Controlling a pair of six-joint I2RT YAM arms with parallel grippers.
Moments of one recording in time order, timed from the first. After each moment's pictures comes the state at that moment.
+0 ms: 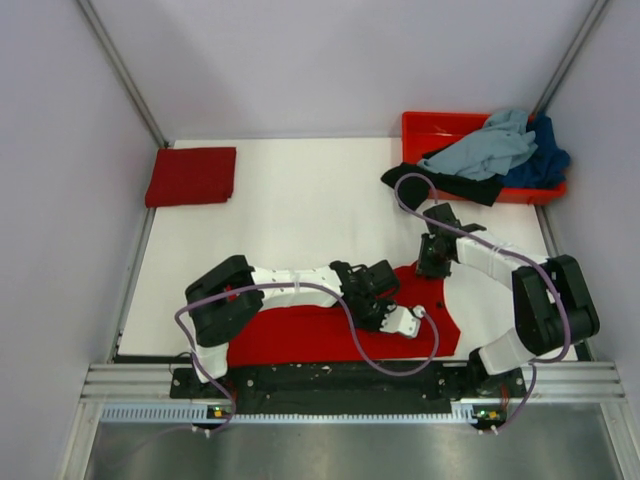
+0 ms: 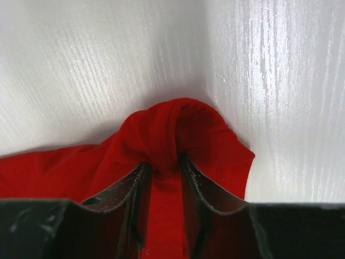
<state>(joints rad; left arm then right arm) -1.16 1.87 1.22 -0.54 0.38 0.70 0.31 1.51 0.82 -0.52 0.05 0.53</state>
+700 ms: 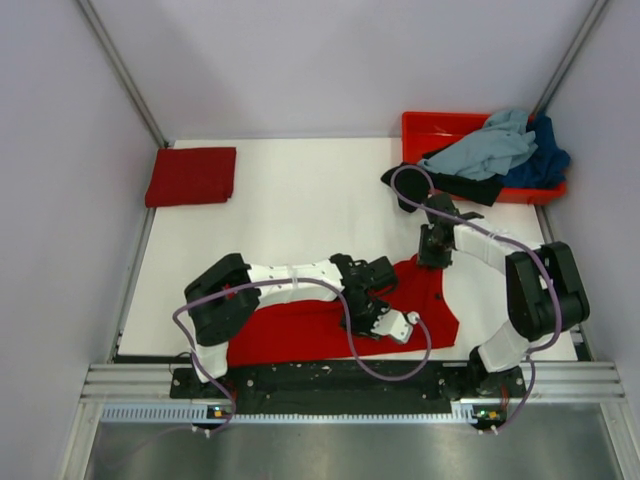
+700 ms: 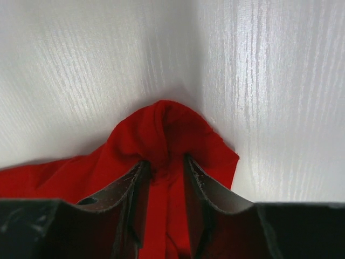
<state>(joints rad) -1.14 1.87 1.27 -0.72 0.41 0.86 0.28 1.60 0.92 -0.53 0.07 0.45</state>
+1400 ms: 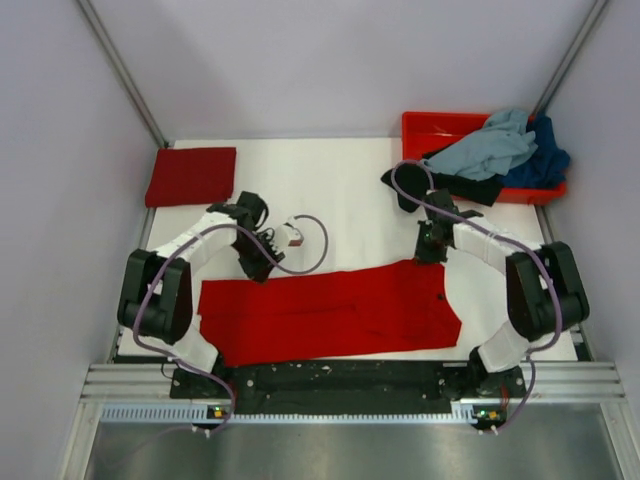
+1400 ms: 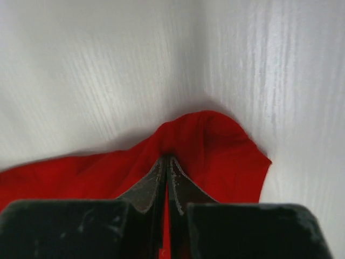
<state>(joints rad) -0.36 1.61 1.13 -0.92 0.34 0.74 0.30 1.55 0.96 -0.54 0.04 0.48</state>
